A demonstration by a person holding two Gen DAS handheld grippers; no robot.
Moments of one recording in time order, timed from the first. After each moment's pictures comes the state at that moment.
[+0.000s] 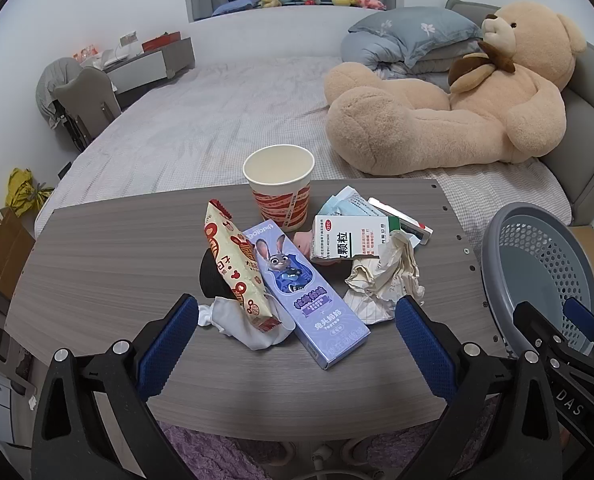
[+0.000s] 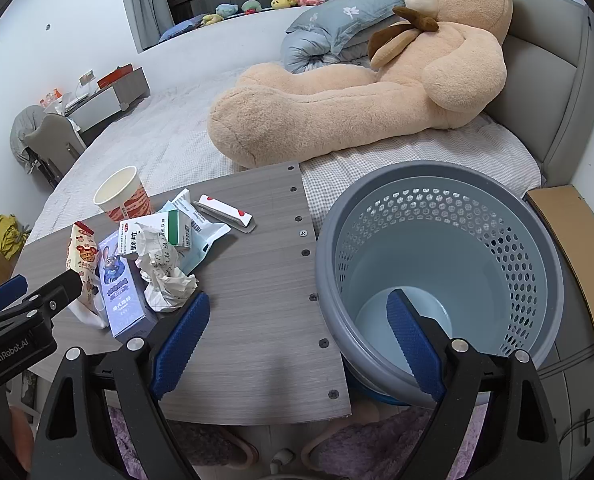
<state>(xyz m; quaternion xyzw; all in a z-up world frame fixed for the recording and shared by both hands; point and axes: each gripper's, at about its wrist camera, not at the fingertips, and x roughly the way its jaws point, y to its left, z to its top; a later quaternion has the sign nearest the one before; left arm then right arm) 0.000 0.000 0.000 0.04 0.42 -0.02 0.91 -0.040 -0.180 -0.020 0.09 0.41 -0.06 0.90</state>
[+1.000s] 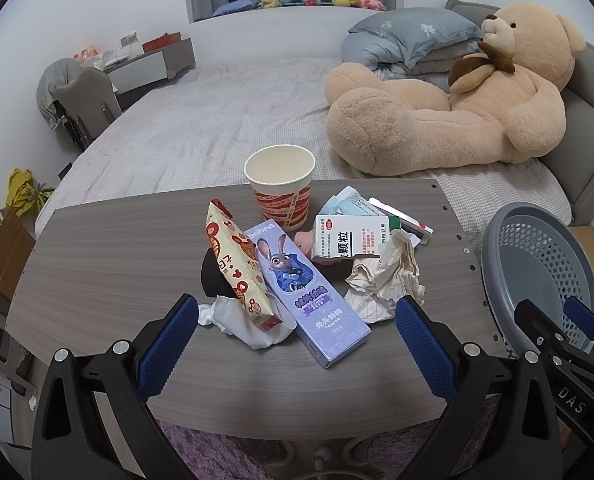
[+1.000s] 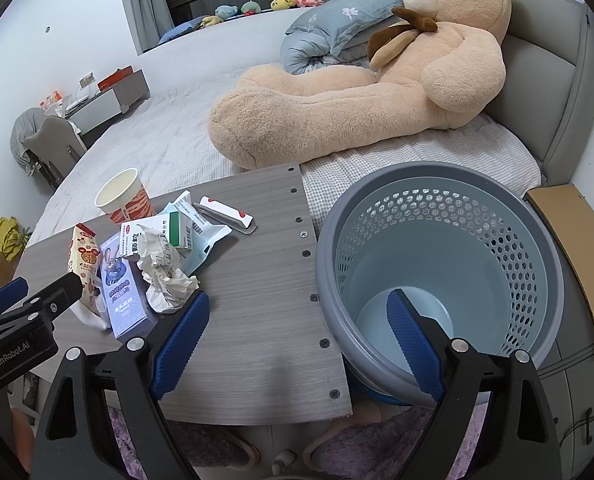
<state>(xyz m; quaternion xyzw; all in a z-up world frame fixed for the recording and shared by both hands) -0.001 0.000 0.000 0.04 0.42 -0.02 0.91 -0.040 -0.180 -0.021 0.09 0.41 -0.06 0.91</state>
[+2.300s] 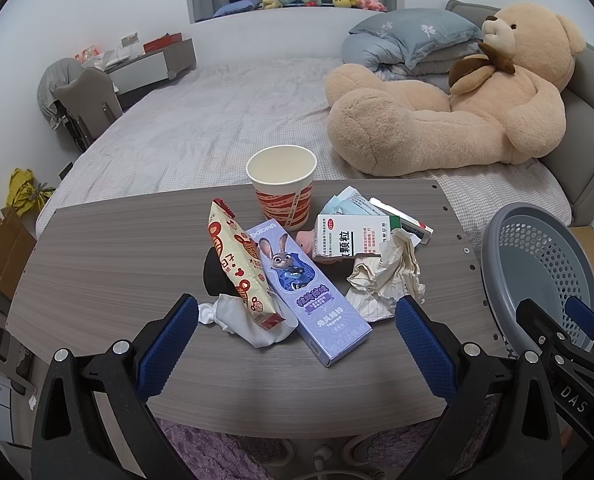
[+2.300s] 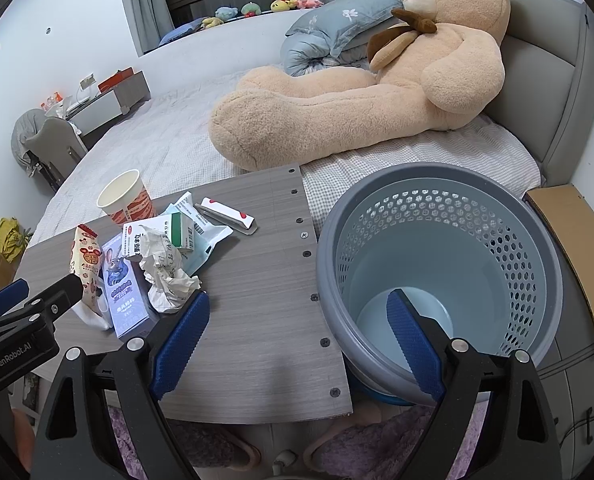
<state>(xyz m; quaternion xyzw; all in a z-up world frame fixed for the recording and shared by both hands) 0.002 0.007 0.008 0.04 0.42 -0.02 0.91 -0.044 -0.180 -0.017 0.10 0.41 -0.06 0.91</state>
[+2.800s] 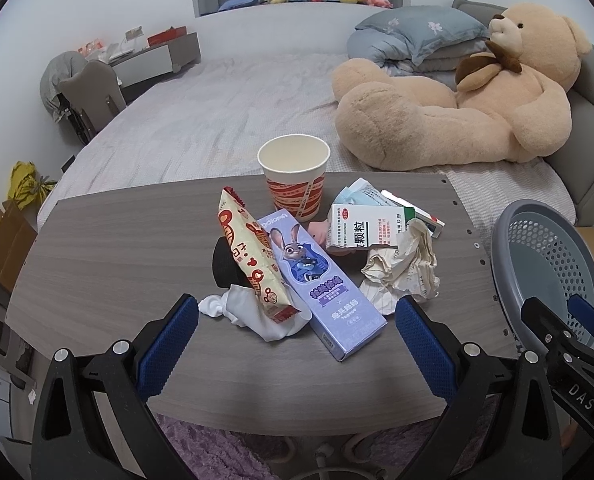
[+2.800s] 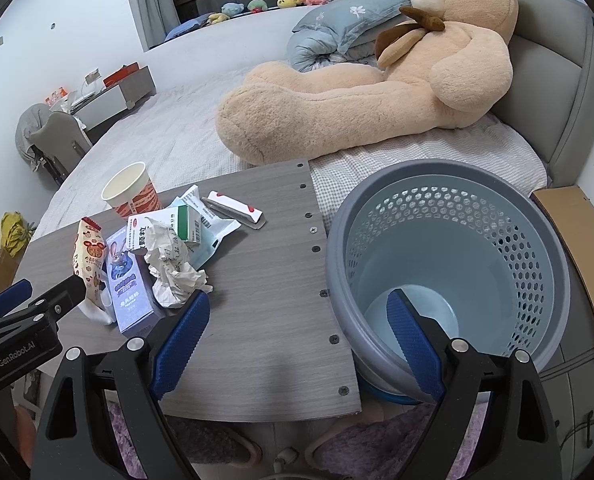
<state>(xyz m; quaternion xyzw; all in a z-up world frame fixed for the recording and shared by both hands) -0.001 0.019 0.003 0.03 0.43 -0.01 0.90 -0.040 -0.173 -0.025 0.09 0.41 -0.04 0.91</state>
